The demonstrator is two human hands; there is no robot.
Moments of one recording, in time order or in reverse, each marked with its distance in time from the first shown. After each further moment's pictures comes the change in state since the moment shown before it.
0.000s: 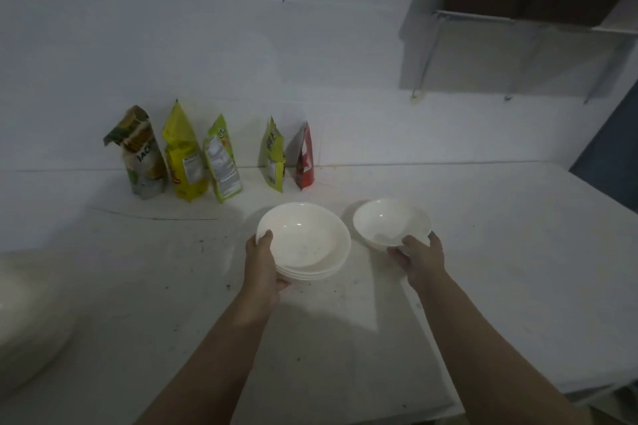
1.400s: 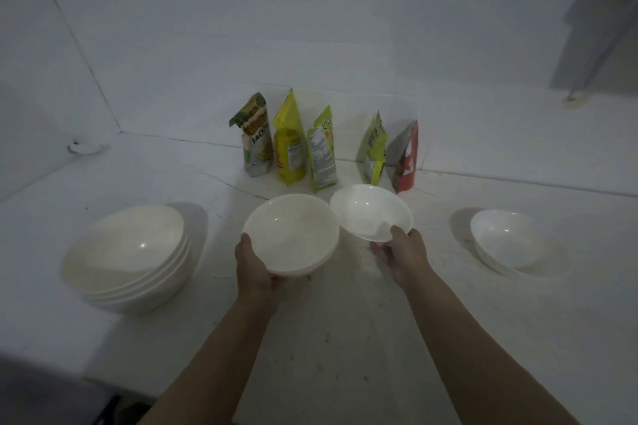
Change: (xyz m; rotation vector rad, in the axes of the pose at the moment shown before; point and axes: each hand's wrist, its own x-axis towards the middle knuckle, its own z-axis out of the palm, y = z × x) left_hand 0.005 0.033 -0.106 -0.339 0.433 0.168; right_hand -0.010 0.089 0.156 -0.200 -0.342 0.178
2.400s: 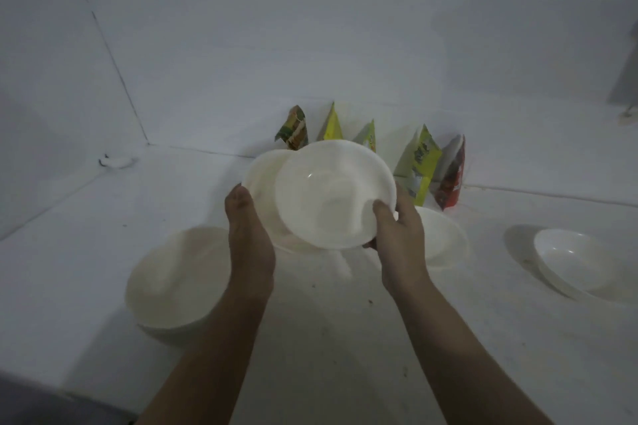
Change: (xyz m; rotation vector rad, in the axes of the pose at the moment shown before) left_hand 0.007 0.137 -0.022 0.227 -0.138 0.505; right_hand -0.128 -0.032 0.140 -0.143 -0.168 -0.460
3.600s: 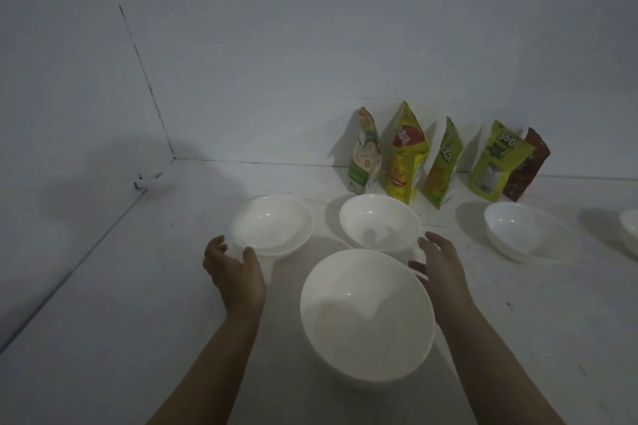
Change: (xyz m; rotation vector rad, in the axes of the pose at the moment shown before) left_hand 0.207 -0.063 -0.203 0.427 0.100 0.003; right_hand -0.033 0.083 0.164 -0.040 0.329 0.420
